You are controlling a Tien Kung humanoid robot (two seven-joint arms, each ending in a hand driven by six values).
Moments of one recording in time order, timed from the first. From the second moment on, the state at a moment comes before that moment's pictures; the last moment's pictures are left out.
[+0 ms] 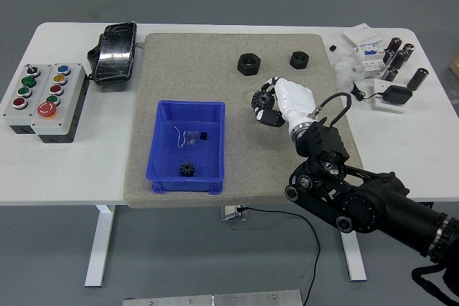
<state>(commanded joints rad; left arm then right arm) 0.00 0.10 -1.58 -0.18 1.47 0.05 0.25 0.68 -0.13 0.52 1.12 -1.85 -0.50 -0.58</state>
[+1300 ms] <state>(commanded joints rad) -0.01 0.10 -1.60 -0.18 1.50 0.05 0.26 0.69 -0.12 0.35 1.35 -1.81 -0.47 -0.53</state>
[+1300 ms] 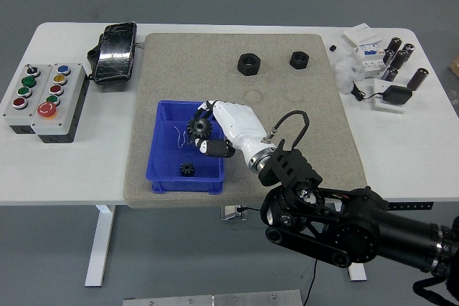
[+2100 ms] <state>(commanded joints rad) 0.00 0.10 -1.60 -0.18 1.49 0.05 0.26 0.59 -0.16 0.59 1.31 -1.65 -0.65 -0.35</state>
